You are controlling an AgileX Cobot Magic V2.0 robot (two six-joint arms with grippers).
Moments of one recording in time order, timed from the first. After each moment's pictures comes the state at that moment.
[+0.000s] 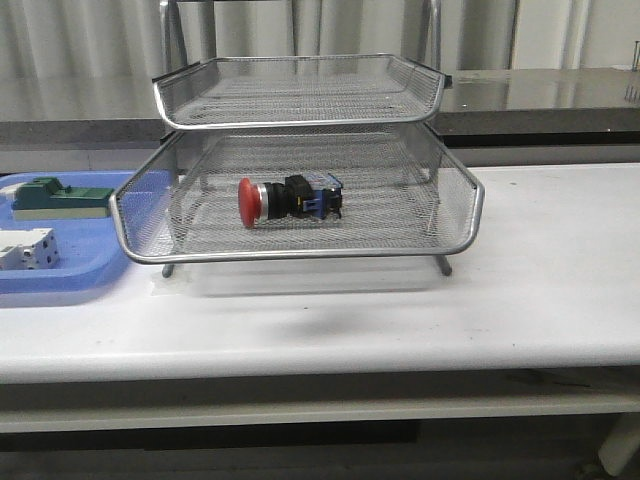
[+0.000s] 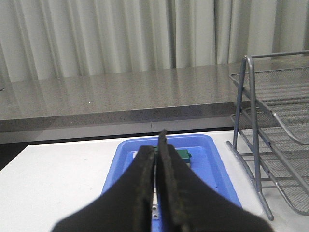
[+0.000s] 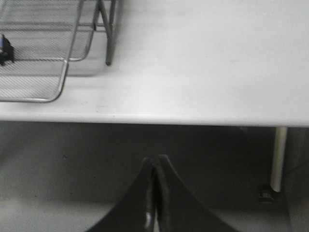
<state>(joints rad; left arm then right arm) 0.03 0.30 -0.25 -0.25 -0.01 0.33 0.15 0.55 -0.75 -0.02 0.92 0.12</state>
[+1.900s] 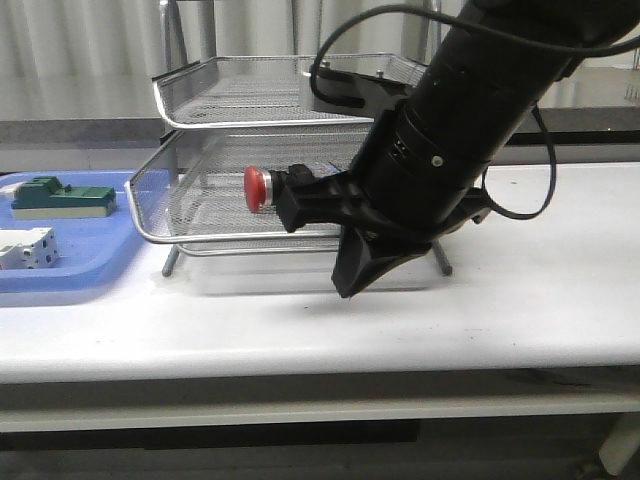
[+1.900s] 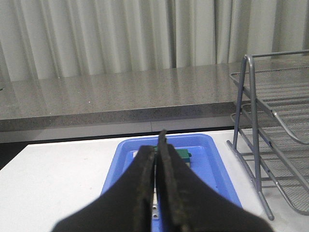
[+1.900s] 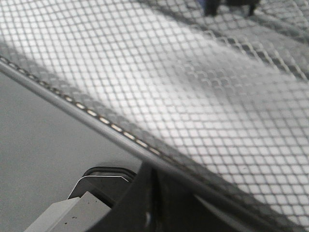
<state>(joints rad) 0.03 0.30 -0.25 -0.25 -0.01 0.33 0.57 1.77 -1.08 0.37 0.41 -0.20</state>
